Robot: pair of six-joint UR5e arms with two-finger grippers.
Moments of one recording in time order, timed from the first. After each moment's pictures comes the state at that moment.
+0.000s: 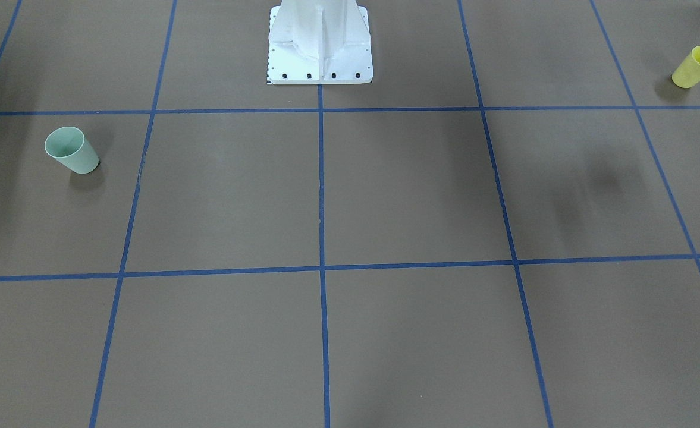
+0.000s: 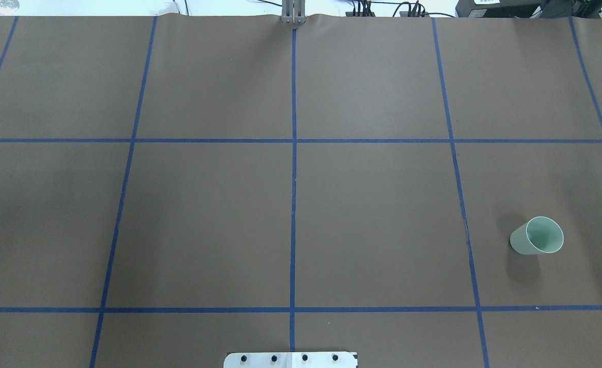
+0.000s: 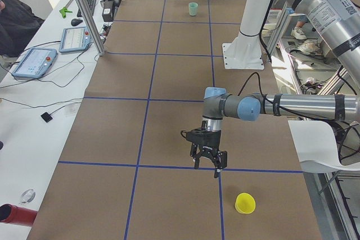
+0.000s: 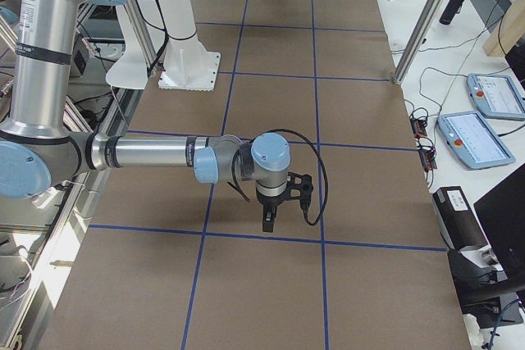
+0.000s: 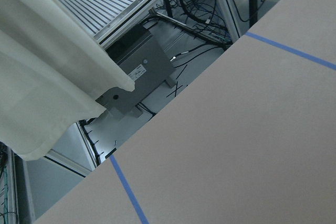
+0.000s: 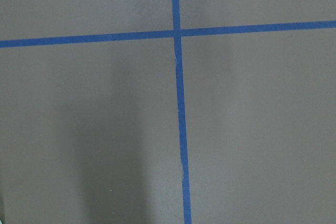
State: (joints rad) left arm -0.86 -0.90 -2.12 -1.63 -1.48 -1.70; right arm 1.51 -1.78 1.81 -1.50 2.33 0.19
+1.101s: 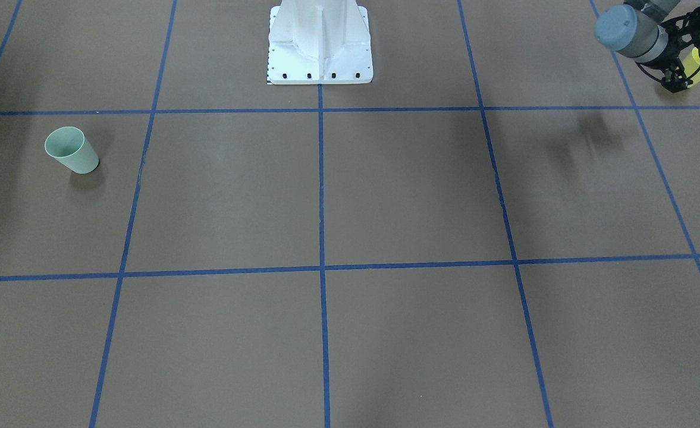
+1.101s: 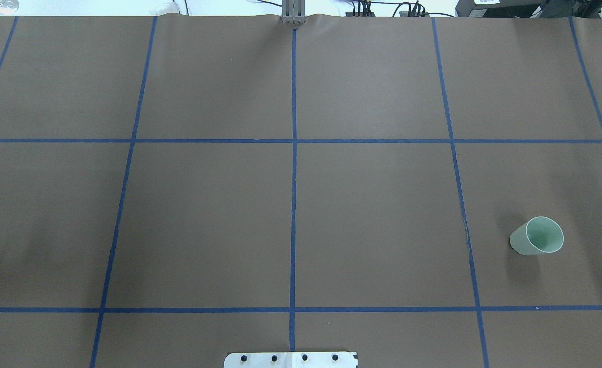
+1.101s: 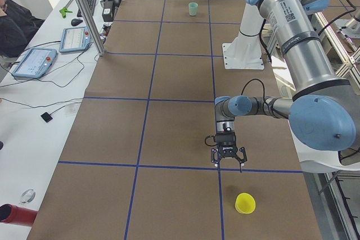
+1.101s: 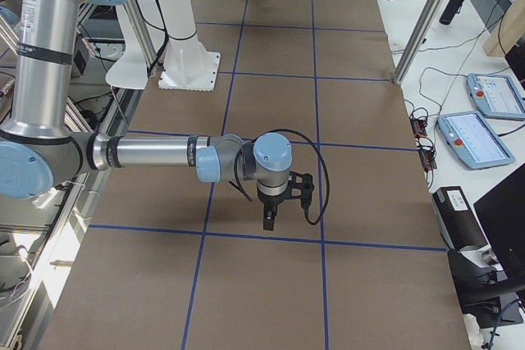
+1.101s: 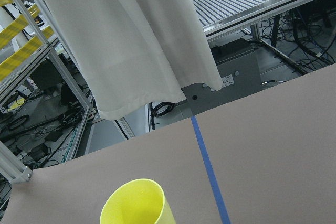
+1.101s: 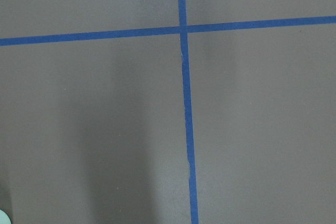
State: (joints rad) left arm -0.32 -1.02 -2.02 -1.33 -1.56 -2.60; right arm 1.51 -1.77 1.81 -1.51 2.35 0.19
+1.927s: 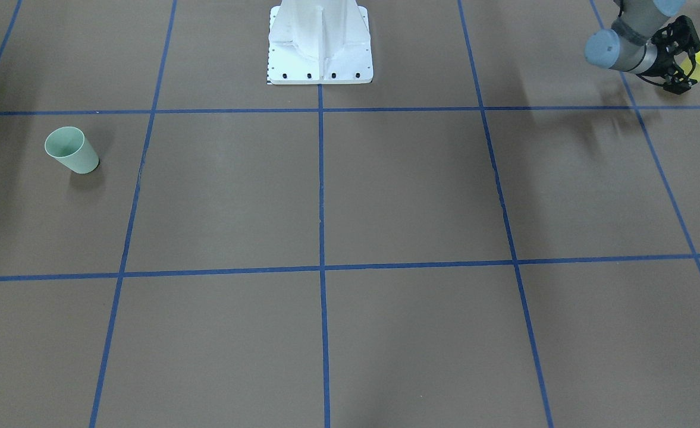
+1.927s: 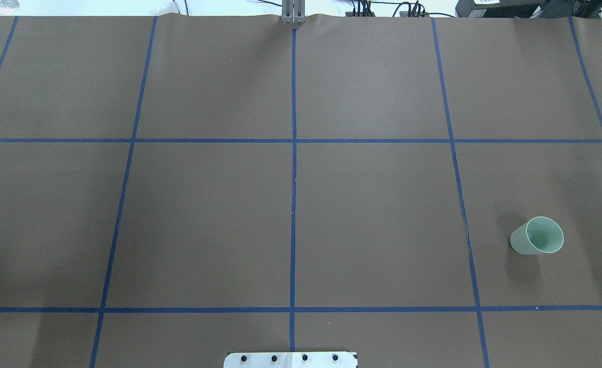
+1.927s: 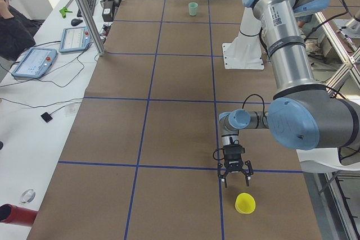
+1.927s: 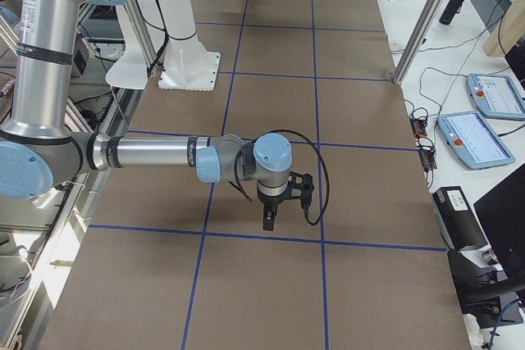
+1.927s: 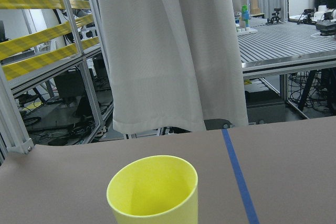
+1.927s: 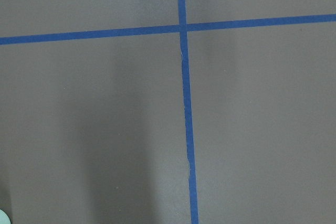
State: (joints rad) left arm -0.21 -1.09 -1.82 -1.32 -1.59 -2.85; right arm 1.51 -1.77 1.81 -1.51 2.35 0.19
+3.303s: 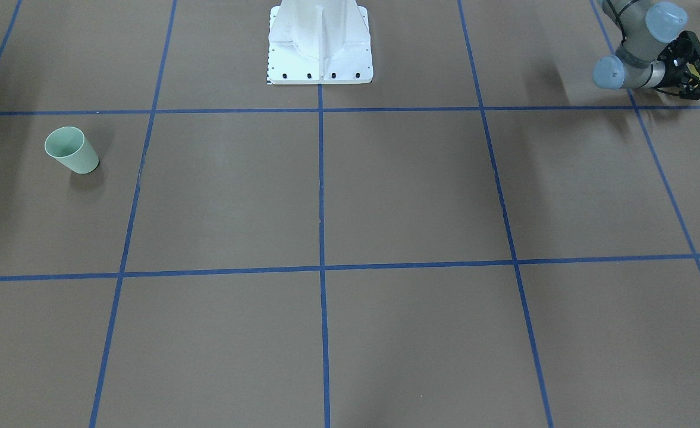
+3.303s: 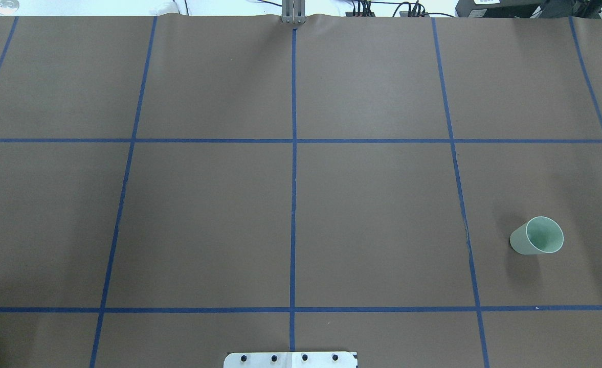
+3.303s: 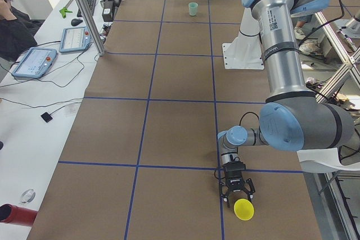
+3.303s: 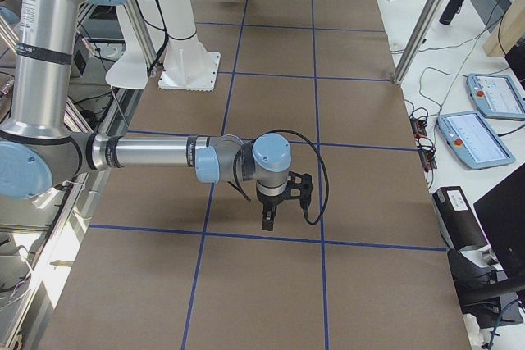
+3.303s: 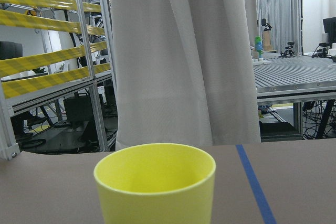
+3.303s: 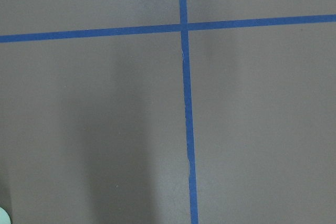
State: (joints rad) left arm -0.20 -1.15 -1.60 -1.33 -1.61 -2.93; right arm 1.51 -1.78 1.81 -1.51 2.35 0.18
